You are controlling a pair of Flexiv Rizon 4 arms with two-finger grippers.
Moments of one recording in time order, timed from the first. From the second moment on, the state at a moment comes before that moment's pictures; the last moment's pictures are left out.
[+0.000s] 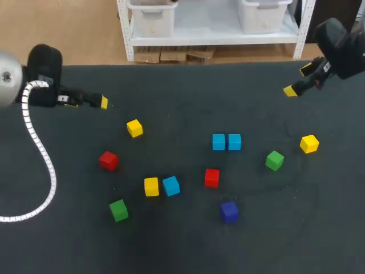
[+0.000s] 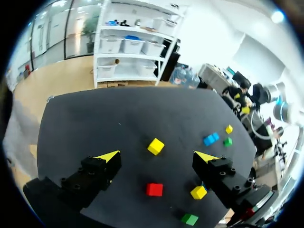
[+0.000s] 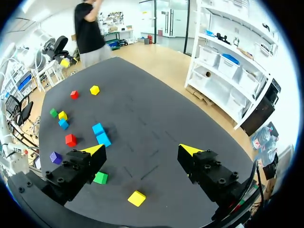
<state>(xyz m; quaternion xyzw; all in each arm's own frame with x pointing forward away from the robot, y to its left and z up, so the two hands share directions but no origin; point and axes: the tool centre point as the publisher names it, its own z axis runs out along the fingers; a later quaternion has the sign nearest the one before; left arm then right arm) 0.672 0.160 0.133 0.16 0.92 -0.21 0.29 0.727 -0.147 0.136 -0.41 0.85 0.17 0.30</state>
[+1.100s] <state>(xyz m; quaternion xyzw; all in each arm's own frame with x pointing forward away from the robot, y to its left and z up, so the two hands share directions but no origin) 0.610 0.036 0.046 0.41 0.90 -0.06 0.11 0.727 -0.147 0.136 -0.41 0.85 0.17 0.30</state>
